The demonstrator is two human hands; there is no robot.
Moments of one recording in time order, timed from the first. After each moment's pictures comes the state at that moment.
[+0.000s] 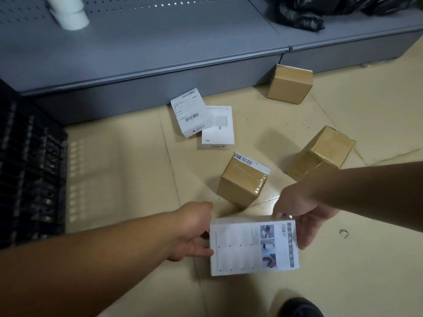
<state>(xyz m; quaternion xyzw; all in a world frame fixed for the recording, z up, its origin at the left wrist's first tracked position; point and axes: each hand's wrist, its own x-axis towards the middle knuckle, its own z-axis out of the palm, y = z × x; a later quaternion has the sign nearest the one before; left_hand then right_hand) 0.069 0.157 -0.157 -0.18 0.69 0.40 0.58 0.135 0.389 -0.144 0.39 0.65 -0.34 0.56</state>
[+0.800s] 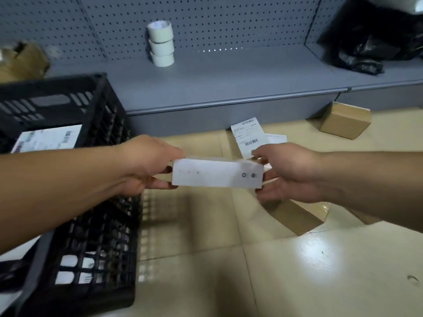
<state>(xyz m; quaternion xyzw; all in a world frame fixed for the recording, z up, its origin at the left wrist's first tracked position) -0.066 0.006 -0.038 -0.09 0.79 0.52 0.31 0.028 0.237 -0.047 0.36 0.64 -0.65 0.20</state>
